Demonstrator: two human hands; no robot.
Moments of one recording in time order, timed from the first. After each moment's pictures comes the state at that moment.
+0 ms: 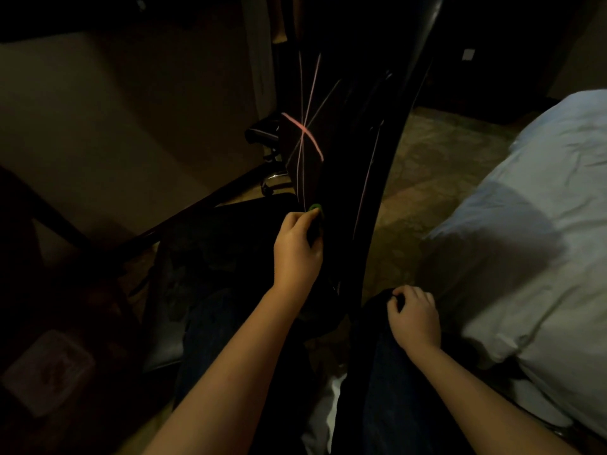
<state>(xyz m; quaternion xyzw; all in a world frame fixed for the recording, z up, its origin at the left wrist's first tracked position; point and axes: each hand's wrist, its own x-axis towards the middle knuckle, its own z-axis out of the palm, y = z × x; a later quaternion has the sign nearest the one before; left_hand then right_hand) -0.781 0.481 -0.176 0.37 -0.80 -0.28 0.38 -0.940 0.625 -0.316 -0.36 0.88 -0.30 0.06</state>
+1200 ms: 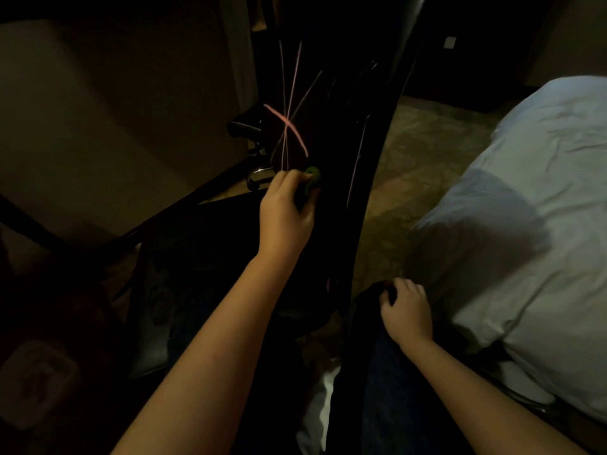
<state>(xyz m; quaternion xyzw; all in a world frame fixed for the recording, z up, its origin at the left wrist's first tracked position) -0.803 0.459 -0.141 0.30 -0.81 -0.23 0.45 -0.944 0.628 -0.320 -0.36 0.88 -0.30 0.07</state>
